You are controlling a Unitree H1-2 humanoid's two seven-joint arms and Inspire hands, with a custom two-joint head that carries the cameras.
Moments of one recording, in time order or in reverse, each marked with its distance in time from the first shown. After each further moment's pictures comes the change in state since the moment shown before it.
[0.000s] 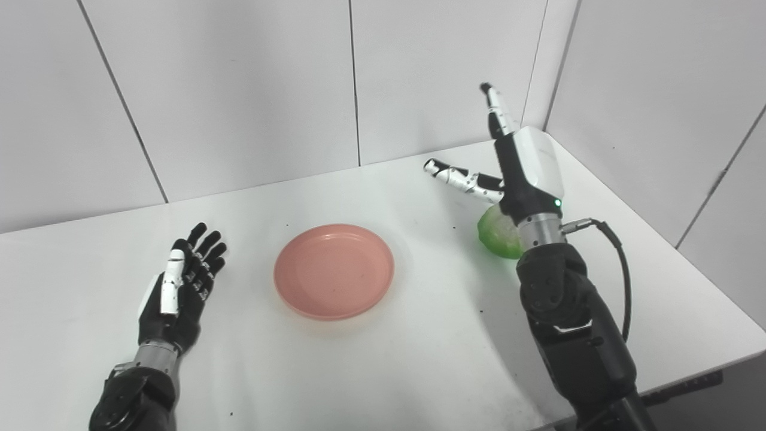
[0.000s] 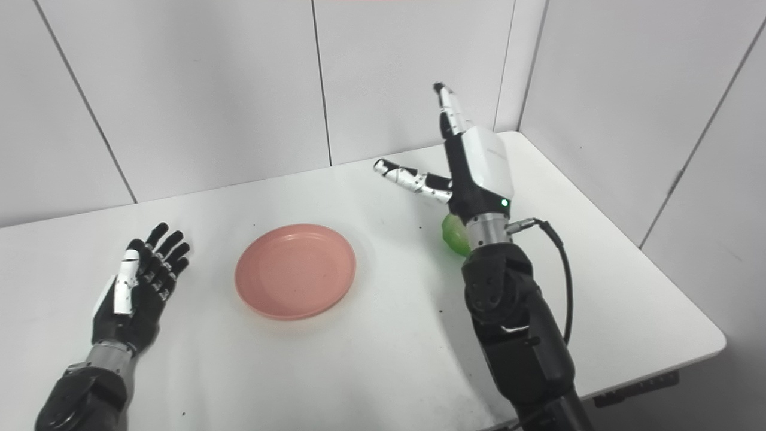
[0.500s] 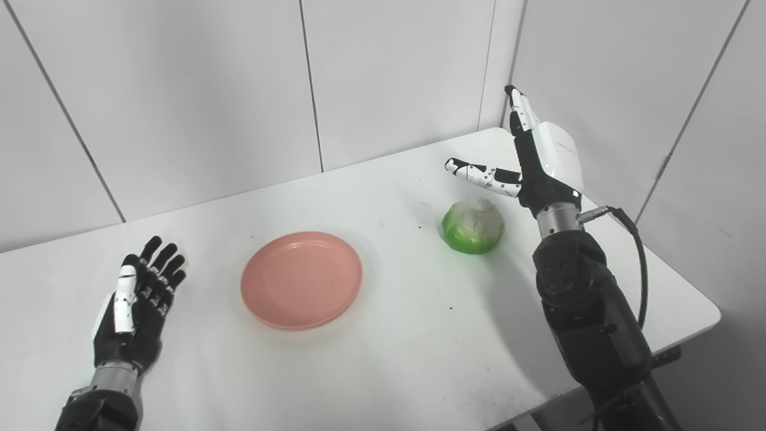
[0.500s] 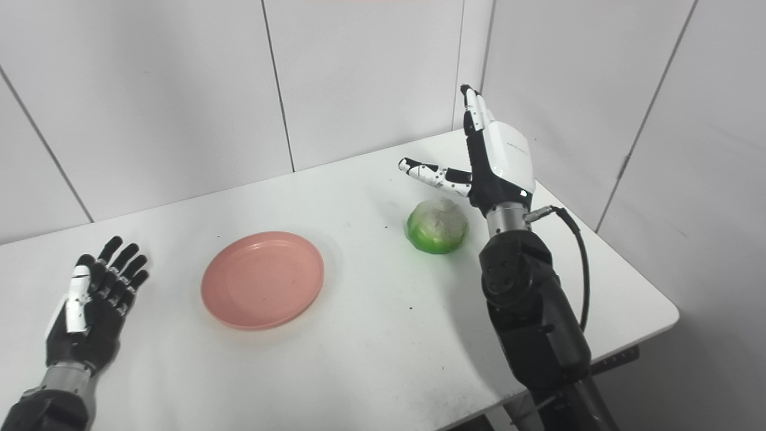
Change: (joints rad) left arm -0.027 0.010 0.020 0.053 -0.002 -0.027 -0.021; right arm 0.051 -0.074 -0.076 -0.003 0.009 0.093 0.043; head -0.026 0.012
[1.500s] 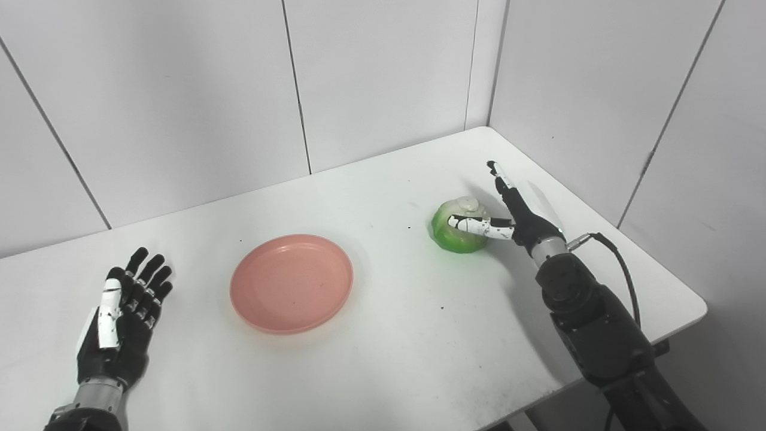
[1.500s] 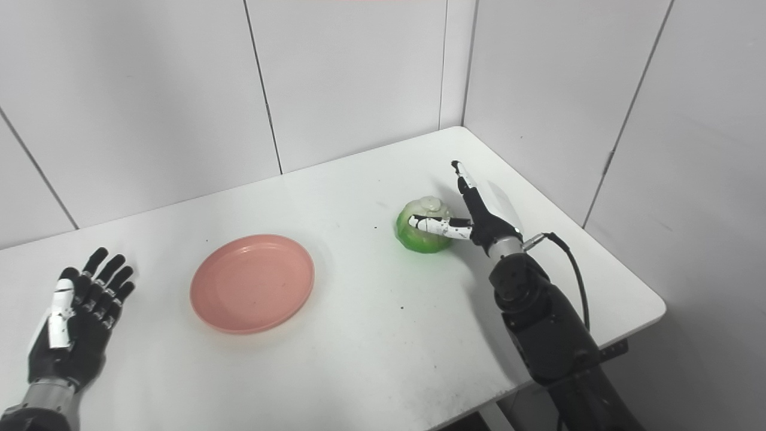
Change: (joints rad) left arm 0.035 0.012 -0.002 -0.062 -0.006 0.041 -0.015; right arm 0.031 -0.098 0.014 0.375 0.342 -0.137 0.034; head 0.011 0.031
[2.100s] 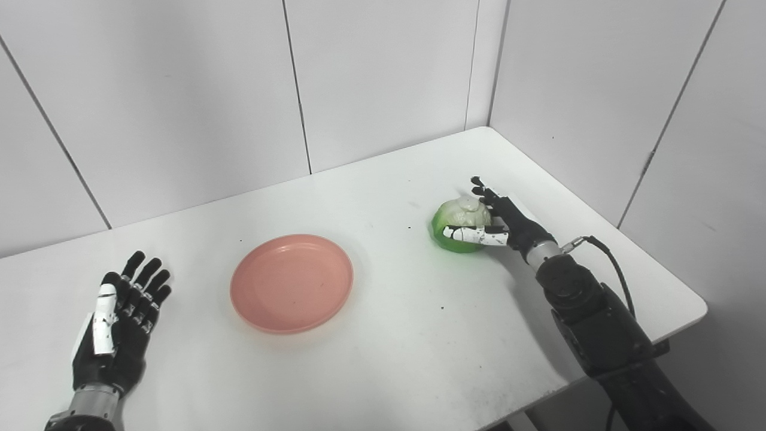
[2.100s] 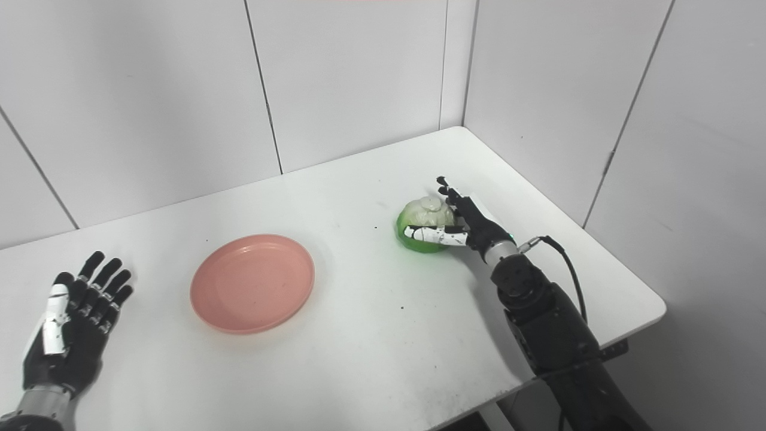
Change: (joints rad) left arm 0.031 0.004 -0.001 -0.054 -0.011 0.035 0.006; right arm -0.018 -0.011 0.011 0.089 0.120 -0.074 0.053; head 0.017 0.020
